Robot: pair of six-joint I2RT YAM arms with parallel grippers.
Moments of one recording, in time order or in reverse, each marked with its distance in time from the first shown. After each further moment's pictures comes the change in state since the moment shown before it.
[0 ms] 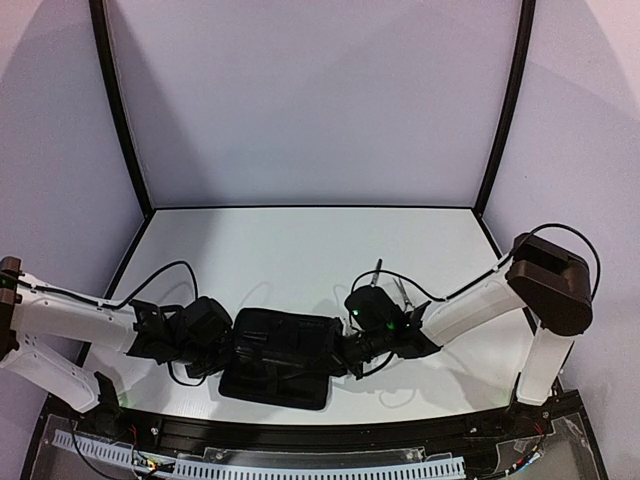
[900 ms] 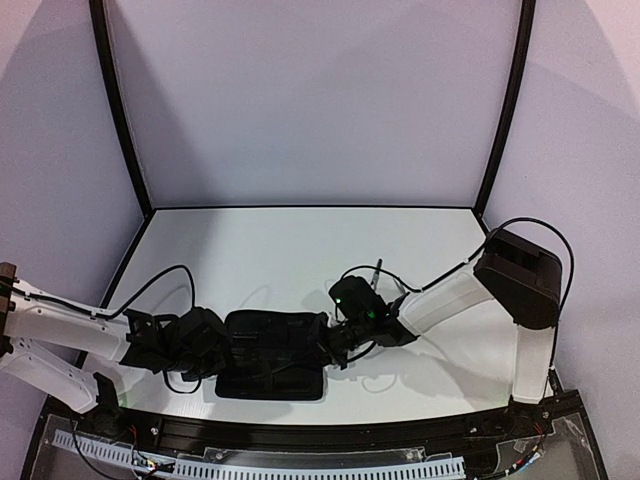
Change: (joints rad) left arm -0.049 -0.049 -0.070 0.044 -0.093 0.033; right arm -0.037 0.177 0.171 0.007 -0.100 0.037
